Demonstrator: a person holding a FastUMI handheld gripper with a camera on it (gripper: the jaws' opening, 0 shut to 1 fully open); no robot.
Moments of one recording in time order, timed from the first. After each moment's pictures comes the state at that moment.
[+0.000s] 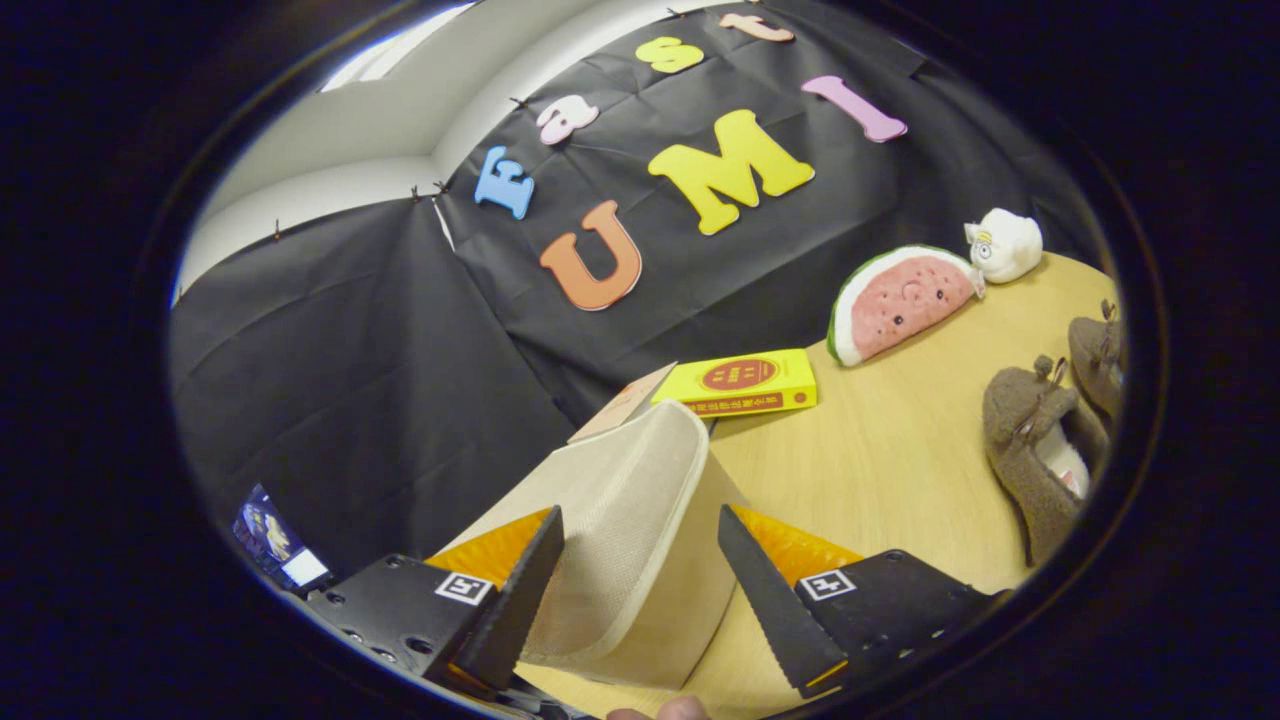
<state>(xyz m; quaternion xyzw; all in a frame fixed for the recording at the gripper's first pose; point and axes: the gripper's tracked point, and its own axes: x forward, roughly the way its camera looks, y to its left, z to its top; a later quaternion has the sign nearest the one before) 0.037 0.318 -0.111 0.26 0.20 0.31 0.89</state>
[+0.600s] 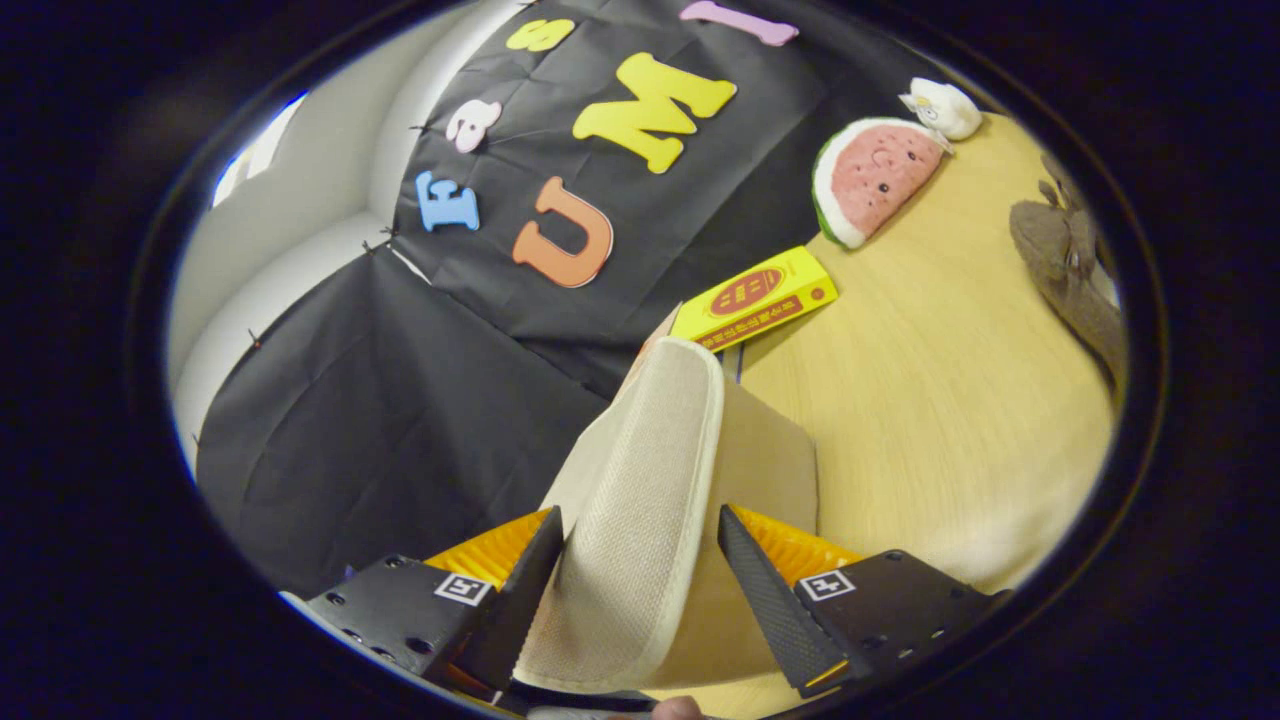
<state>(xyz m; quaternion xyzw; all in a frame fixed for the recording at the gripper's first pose) 0.032 0.353 -0.127 0.41 0.31 0.34 0.79</state>
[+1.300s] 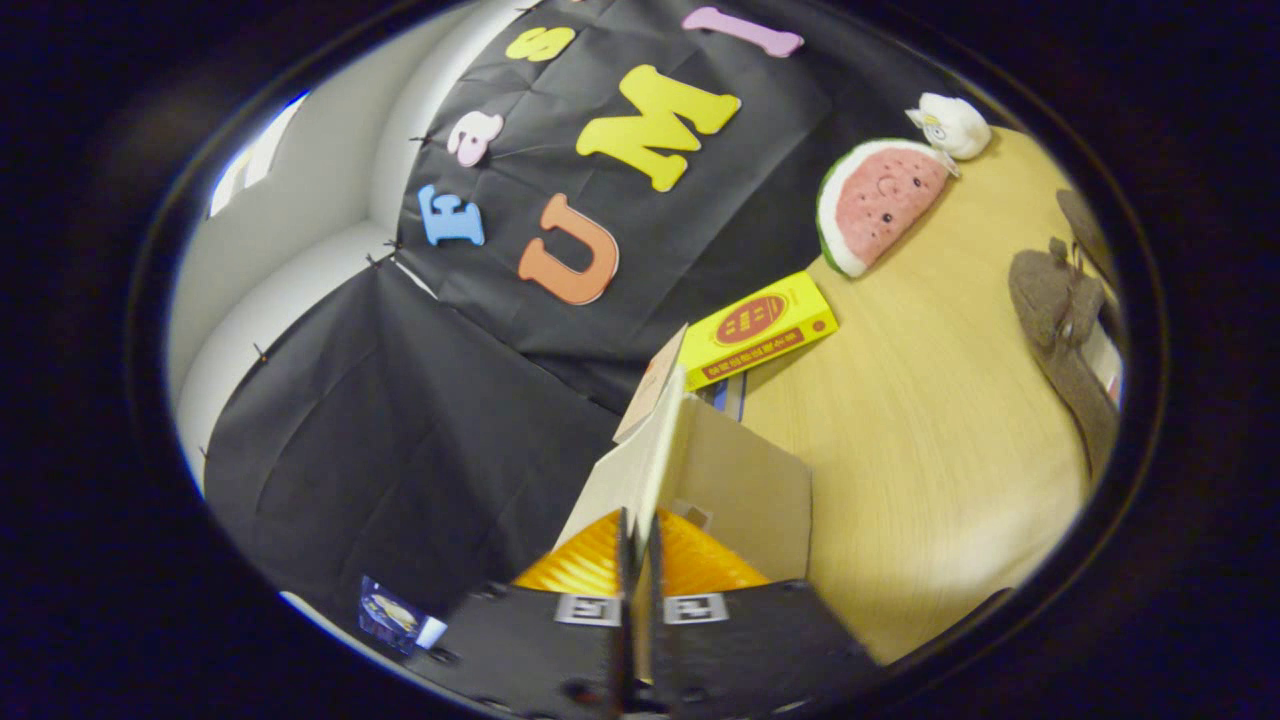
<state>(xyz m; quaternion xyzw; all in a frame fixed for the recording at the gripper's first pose) 0.042 0.320 -0.079 0.39 0.28 0.33 0.81</state>
